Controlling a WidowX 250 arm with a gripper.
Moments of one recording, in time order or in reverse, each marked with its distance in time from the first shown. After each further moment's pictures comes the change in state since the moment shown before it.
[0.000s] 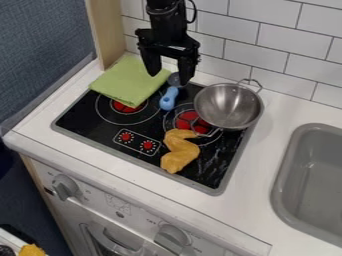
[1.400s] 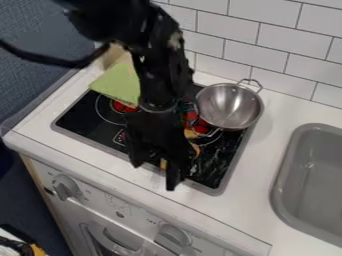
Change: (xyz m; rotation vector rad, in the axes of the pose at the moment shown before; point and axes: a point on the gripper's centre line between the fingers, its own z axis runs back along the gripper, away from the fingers) arm -0.143 -0.073 -0.014 0.049 0.155 -0.132
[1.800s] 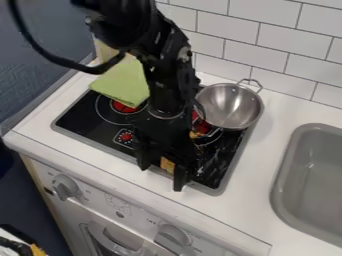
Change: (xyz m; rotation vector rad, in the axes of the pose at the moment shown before) arm 0.015 0.002 -0.018 0.002 0.005 0.043
